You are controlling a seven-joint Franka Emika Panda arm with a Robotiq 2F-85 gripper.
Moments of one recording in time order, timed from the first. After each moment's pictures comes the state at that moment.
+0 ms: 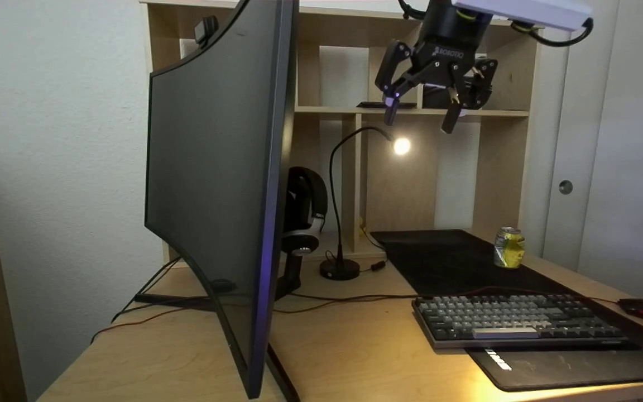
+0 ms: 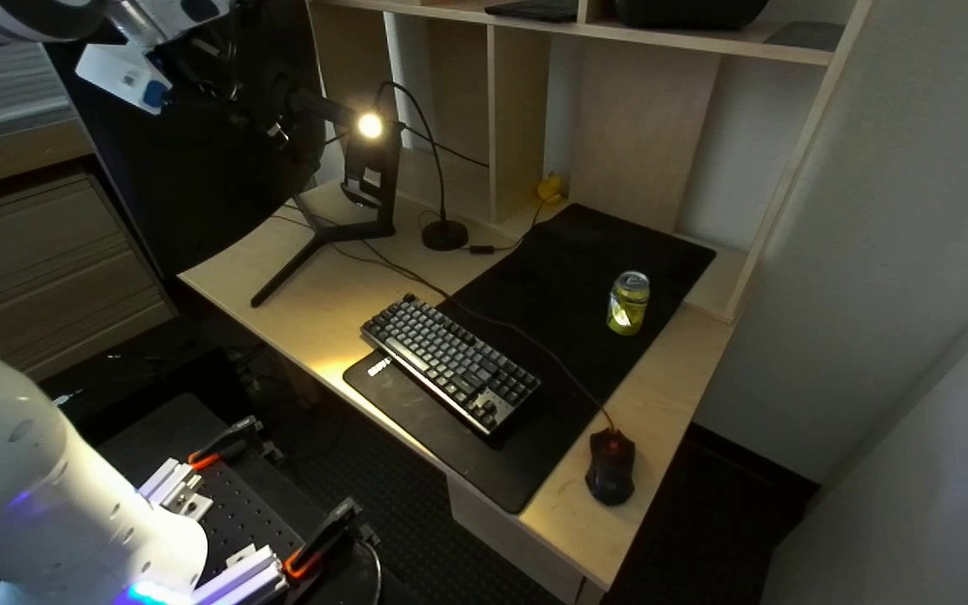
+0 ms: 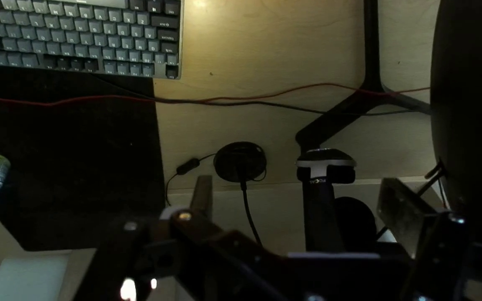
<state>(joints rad) 0.17 -0.63 0.27 -2.58 0.10 2.44 0.35</state>
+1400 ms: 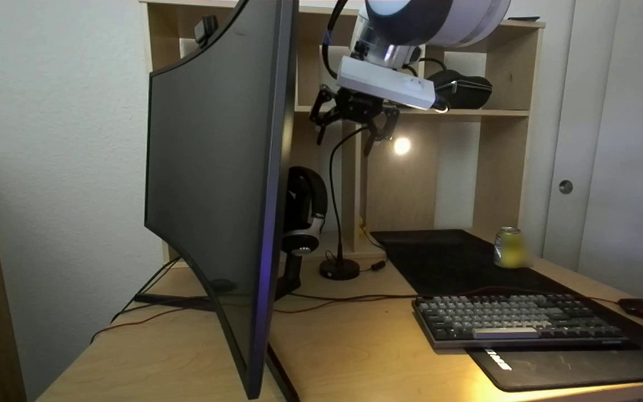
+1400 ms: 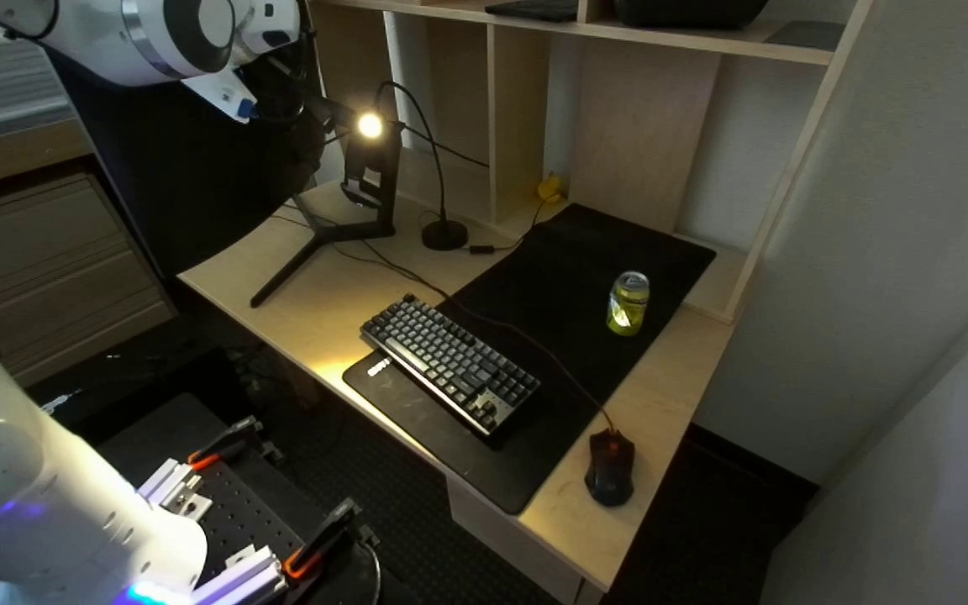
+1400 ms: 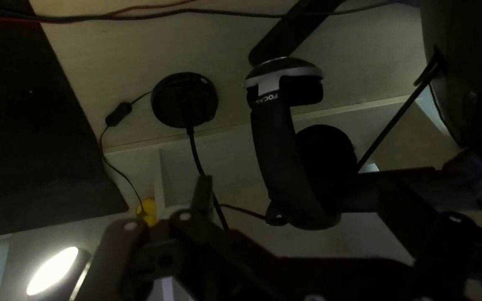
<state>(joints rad) 0.01 -0.13 0.44 -2.30 -0.12 2.81 0.64</state>
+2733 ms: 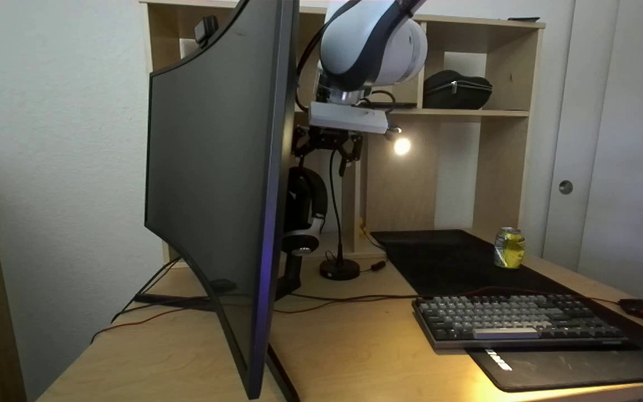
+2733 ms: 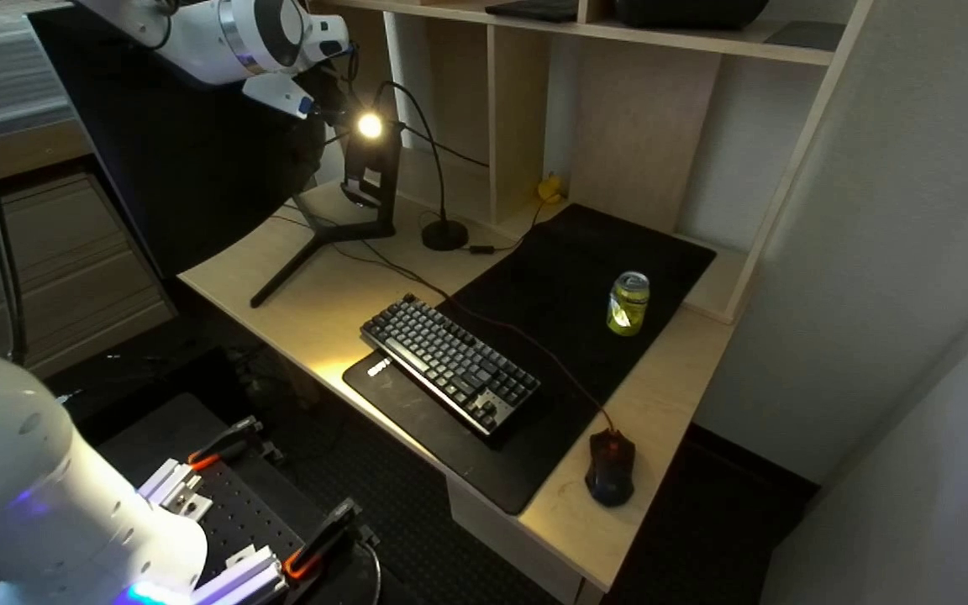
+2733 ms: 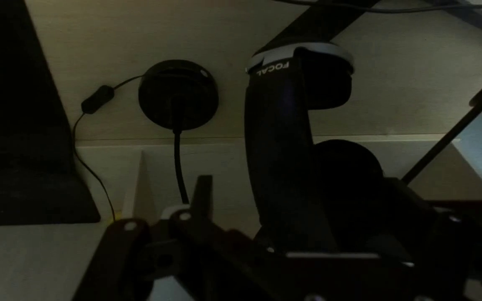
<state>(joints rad) 0.22 0.26 0.24 -1.89 -0.32 2.62 0.63</state>
